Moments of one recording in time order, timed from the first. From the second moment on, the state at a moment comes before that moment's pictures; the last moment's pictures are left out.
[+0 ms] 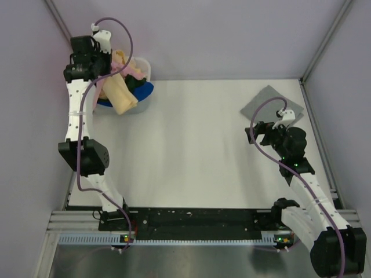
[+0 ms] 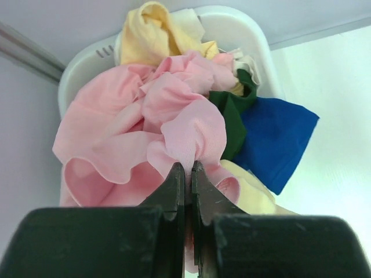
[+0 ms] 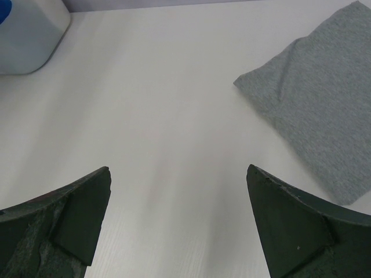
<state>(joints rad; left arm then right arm) 0.12 1.90 2.20 -0.76 0.17 0.28 0.10 0.85 0.50 0.15 -0.24 0.20</state>
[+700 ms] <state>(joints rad) 0.12 1.95 2.01 -0.82 0.22 0.34 0.10 0.85 0.50 0.14 -0.26 0.20</state>
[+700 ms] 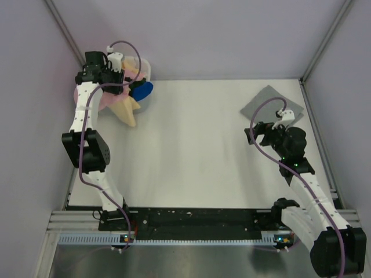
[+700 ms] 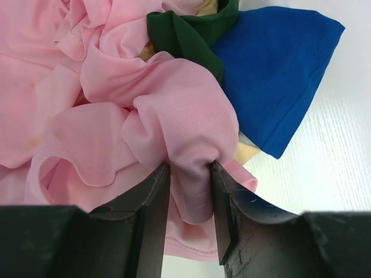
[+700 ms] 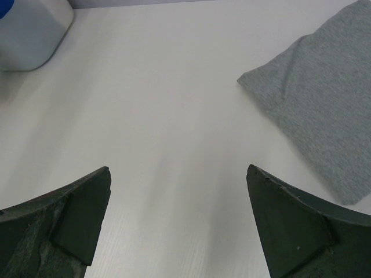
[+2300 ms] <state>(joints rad) 0.12 1.91 1.99 -0.82 0.21 0.32 0.10 0.86 0.48 0.14 -0.26 0.20</state>
